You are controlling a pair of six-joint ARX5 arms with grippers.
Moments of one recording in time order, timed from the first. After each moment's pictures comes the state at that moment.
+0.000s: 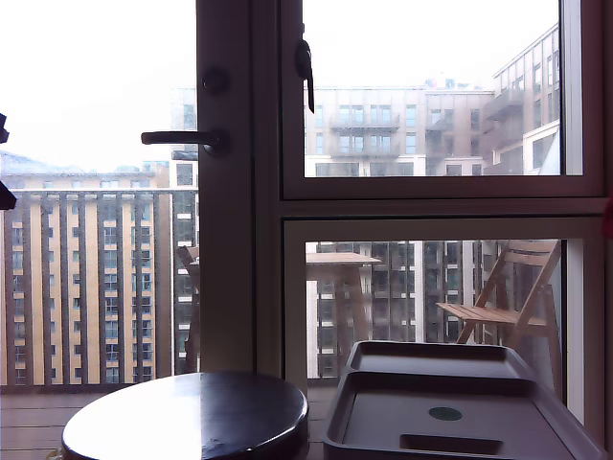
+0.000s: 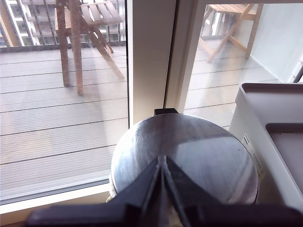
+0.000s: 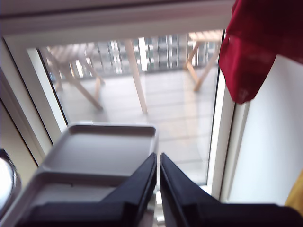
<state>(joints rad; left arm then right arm) -0.01 1.02 0.35 0.34 0.25 -0.06 0.03 0.80 0.30 0.29 0.09 0.05</state>
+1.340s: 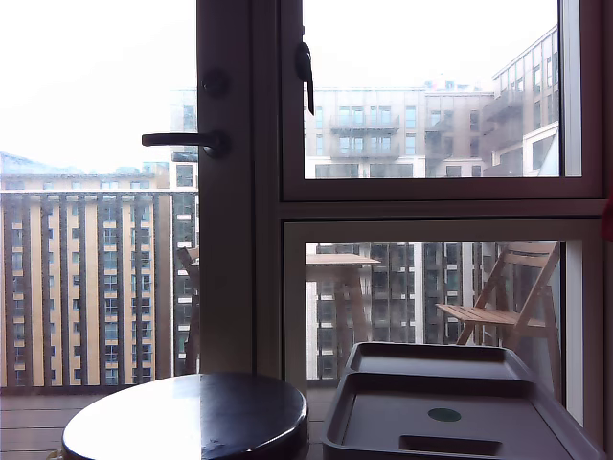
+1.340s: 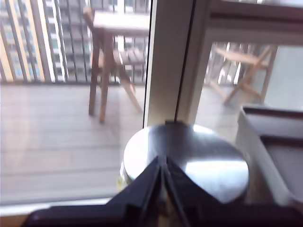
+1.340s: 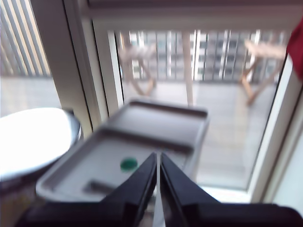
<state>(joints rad) -0.08 0.05 0.06 -0.21 0.09 -0.15 0.13 0.27 0.01 0.04 -0.05 -0.02</state>
